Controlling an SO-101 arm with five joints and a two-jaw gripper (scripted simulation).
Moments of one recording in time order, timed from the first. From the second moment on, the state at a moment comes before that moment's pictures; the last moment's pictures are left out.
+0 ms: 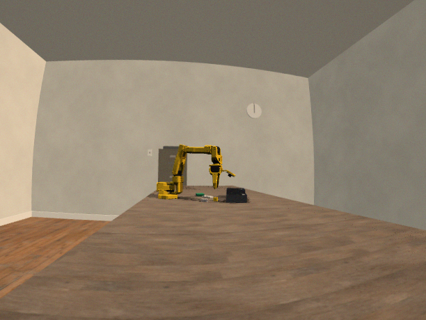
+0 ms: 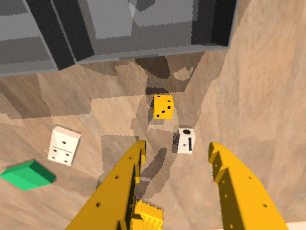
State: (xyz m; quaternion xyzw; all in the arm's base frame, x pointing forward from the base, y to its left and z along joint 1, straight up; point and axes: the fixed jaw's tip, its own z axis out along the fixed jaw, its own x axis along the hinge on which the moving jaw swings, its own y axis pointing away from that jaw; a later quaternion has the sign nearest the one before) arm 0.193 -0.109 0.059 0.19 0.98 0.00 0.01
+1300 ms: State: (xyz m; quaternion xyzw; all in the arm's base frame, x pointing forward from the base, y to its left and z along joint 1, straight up) arm 0.191 -0.108 0.040 0.19 0.98 0.00 0.00
